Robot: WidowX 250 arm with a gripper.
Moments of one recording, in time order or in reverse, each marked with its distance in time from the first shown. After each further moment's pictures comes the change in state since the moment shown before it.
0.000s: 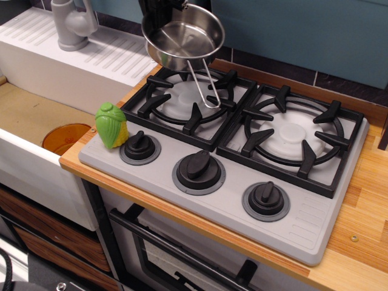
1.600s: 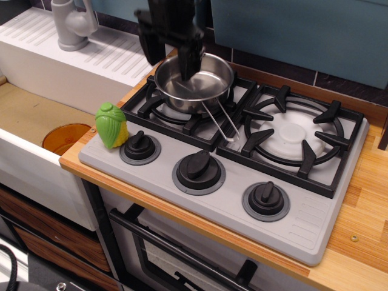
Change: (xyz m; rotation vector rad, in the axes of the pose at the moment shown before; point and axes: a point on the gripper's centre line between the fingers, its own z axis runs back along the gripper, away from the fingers) arm -0.026 -0.045 -0.022 -0.040 0.021 0.073
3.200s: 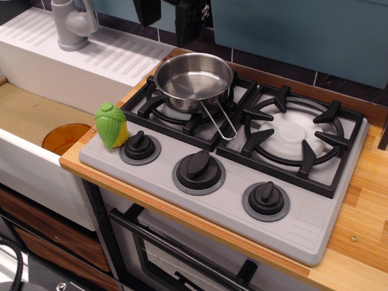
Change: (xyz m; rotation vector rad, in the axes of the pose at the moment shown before) arm -0.017 -0.013 0.059 0.068 0.049 -0.054
